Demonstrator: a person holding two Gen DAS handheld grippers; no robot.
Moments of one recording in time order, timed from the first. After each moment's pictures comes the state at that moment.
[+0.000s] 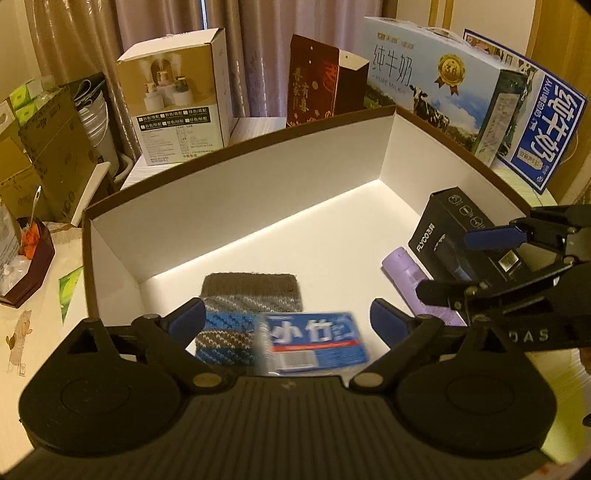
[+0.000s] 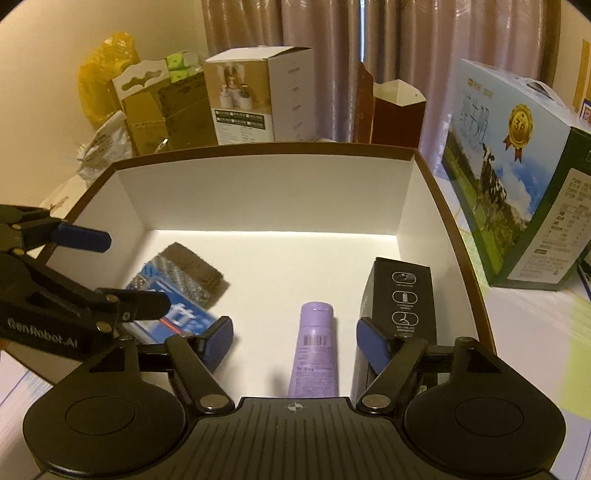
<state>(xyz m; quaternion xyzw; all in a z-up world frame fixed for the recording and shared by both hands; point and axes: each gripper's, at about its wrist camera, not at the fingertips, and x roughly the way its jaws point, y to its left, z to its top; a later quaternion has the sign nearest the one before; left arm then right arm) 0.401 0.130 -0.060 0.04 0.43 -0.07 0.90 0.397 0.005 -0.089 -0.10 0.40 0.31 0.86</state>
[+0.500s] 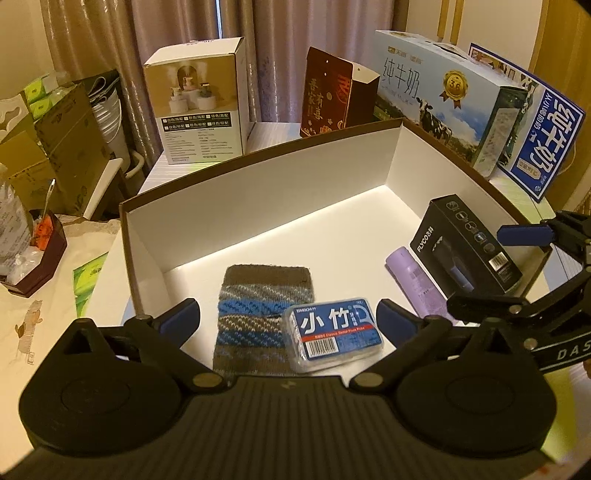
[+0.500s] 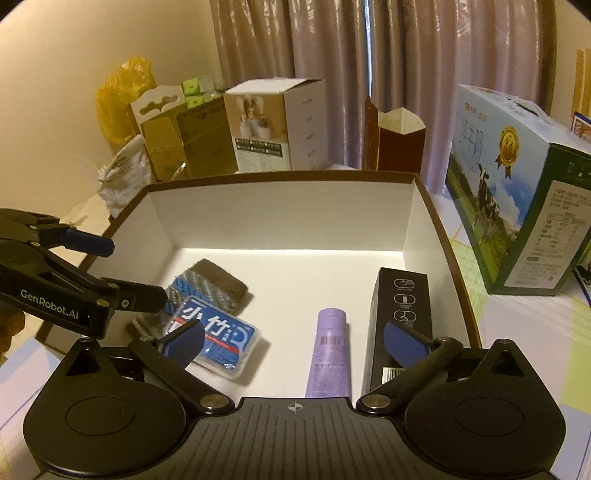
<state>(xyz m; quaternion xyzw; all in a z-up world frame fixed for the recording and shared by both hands) 0.379 0.143 -0.038 0.03 0.43 -0.05 0.90 0.368 -0.010 -0.067 -0.07 0.37 0.33 0.87</state>
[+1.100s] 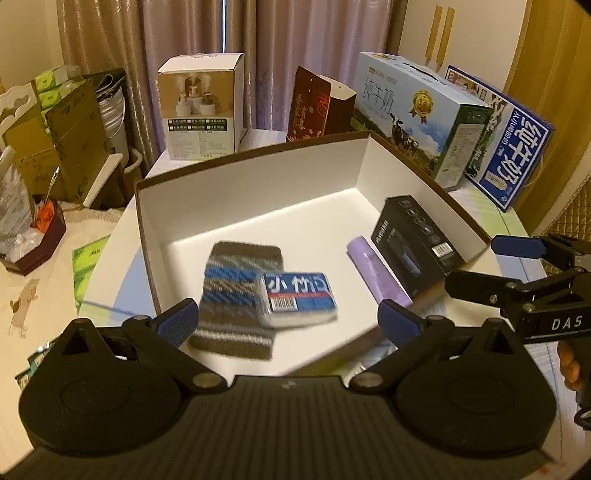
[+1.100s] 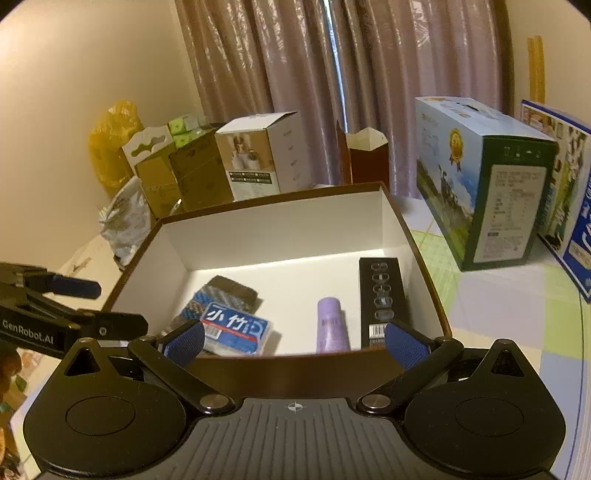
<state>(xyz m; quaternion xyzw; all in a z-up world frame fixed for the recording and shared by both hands) 0.310 0.132 -0.005 -0.01 0.42 -0.06 0.91 0.313 -0.051 -0.034 -0.01 0.35 0.31 0.89</state>
